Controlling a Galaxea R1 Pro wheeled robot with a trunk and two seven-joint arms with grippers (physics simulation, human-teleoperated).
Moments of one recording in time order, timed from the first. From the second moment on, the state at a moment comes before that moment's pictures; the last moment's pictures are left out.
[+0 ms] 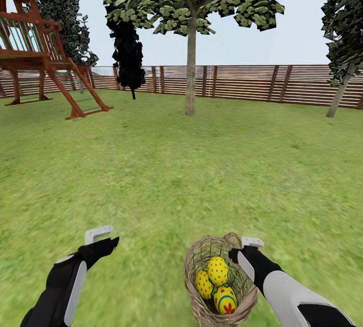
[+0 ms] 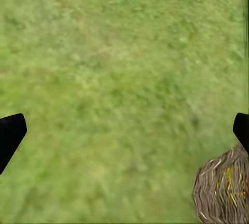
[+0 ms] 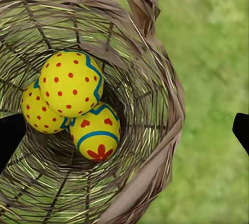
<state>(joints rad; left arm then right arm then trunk) -0.27 -0.05 0.25 -1.39 0.03 0.67 -0.06 -0.75 0.03 -0.04 -0.25 -0.09 0.32 -0.27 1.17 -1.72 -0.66</state>
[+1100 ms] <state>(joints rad) -0.15 -0.05 0.25 -1.62 0.12 0.70 -0.07 -0.75 0.01 -0.05 -0.25 -0.09 0.32 -0.31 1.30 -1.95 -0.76</state>
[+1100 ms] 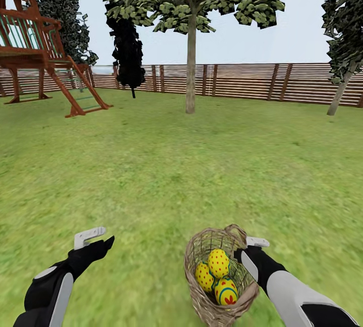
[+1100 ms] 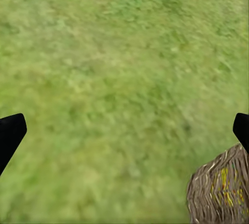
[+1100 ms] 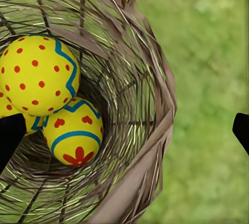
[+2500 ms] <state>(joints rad) -0.15 -0.05 0.26 -1.61 0.12 0.70 -0.06 -0.75 -0.02 -0.05 -0.25 -0.10 0.34 -0.32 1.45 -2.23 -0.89</state>
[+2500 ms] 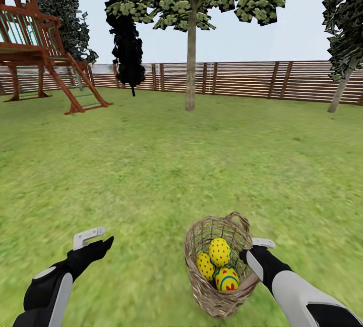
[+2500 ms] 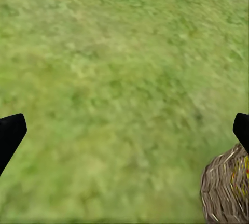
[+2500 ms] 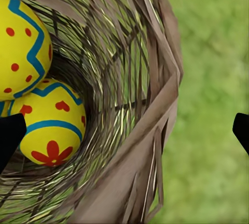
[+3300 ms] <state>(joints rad) -0.15 -0.05 0.26 -1.62 0.12 0.70 -0.06 -0.75 -0.02 -0.05 -0.25 -0.10 0.34 -0.32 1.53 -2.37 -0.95</state>
